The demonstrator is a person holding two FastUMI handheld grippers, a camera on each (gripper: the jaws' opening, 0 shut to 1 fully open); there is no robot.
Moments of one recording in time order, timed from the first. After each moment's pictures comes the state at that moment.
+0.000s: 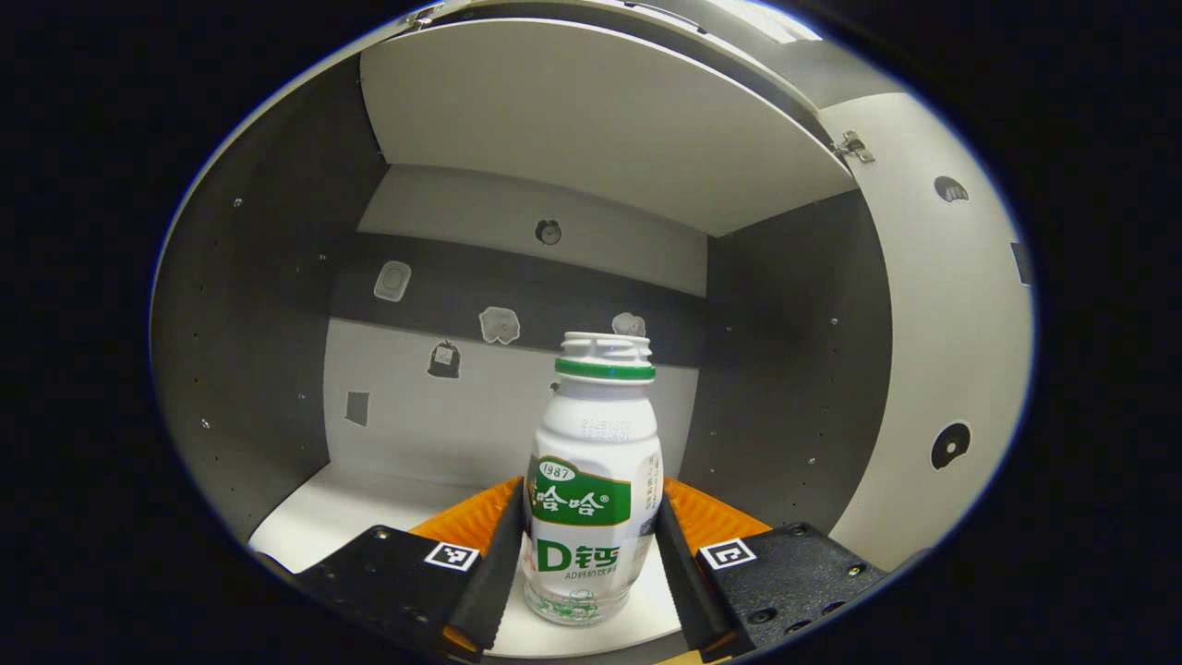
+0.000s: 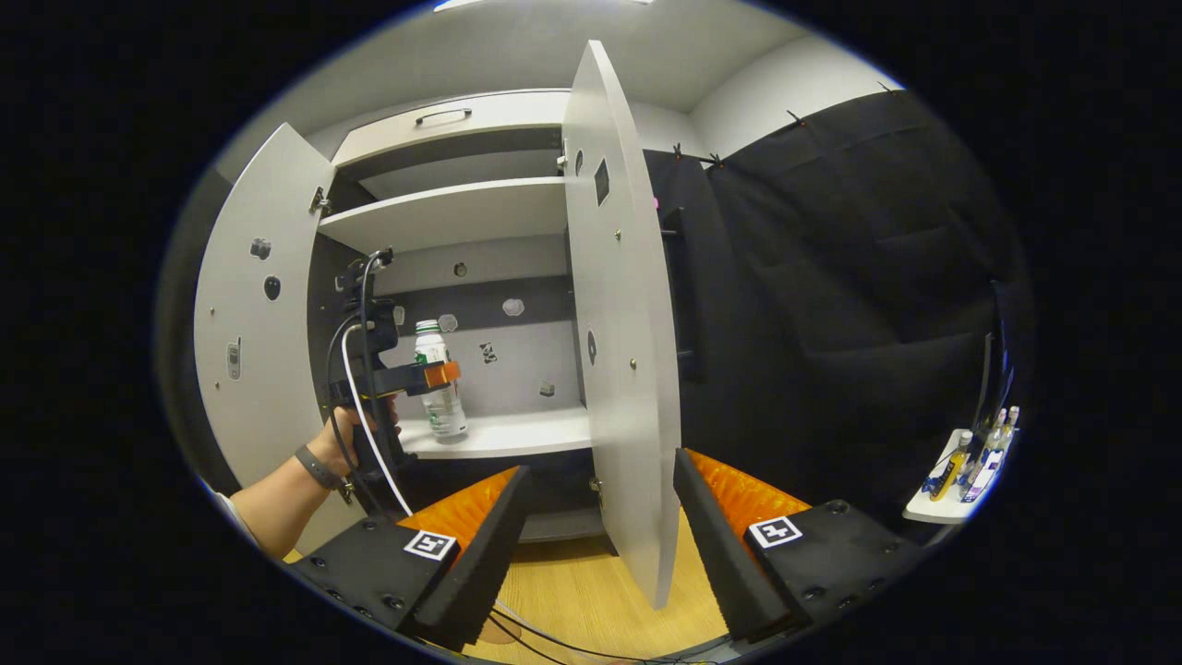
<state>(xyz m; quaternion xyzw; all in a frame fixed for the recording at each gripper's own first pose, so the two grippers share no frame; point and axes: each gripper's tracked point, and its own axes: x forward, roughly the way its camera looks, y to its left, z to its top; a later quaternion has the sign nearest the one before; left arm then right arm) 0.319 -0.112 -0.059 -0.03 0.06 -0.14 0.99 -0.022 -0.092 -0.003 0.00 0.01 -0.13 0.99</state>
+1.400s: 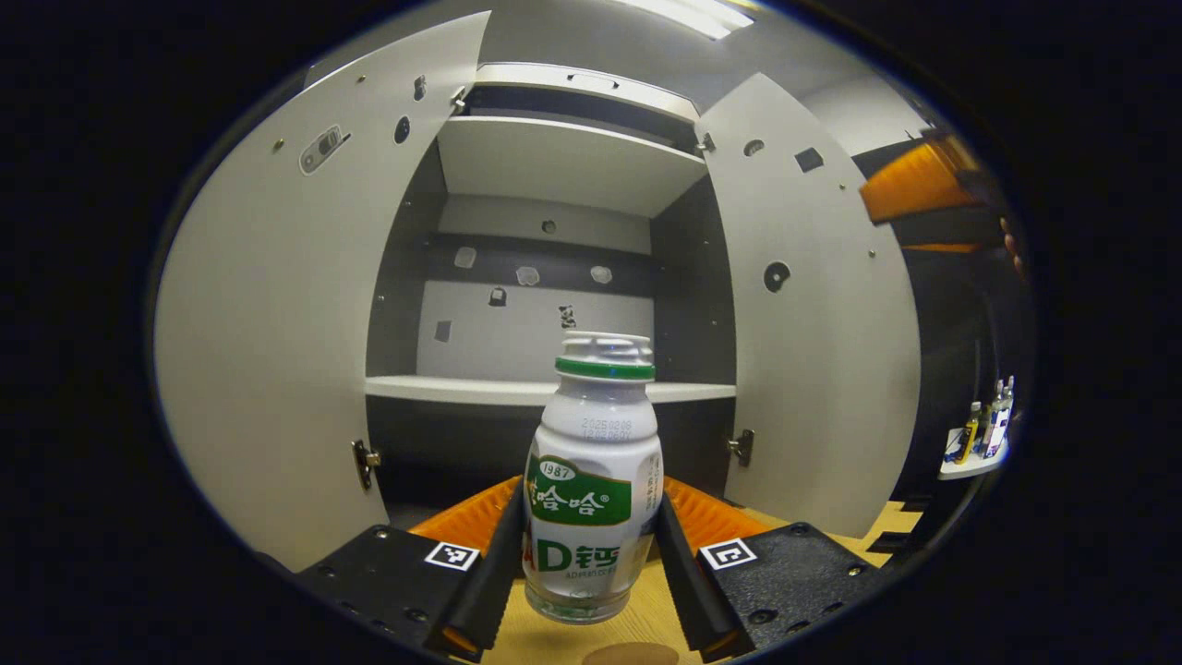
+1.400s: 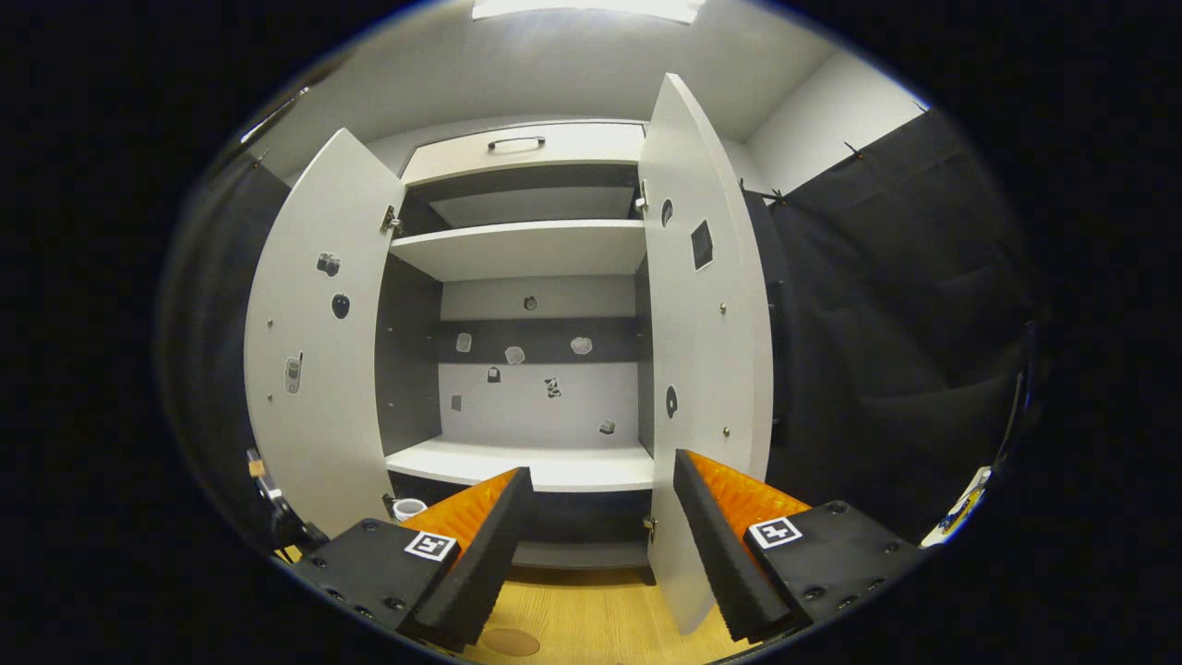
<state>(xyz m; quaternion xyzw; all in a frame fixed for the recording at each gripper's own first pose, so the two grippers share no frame) 0.030 -0.088 -0.204 0.02 0.06 -0.15 0.99 -0.007 -0.034 0.030 -0.04 -0.02 -0.05 1.00</state>
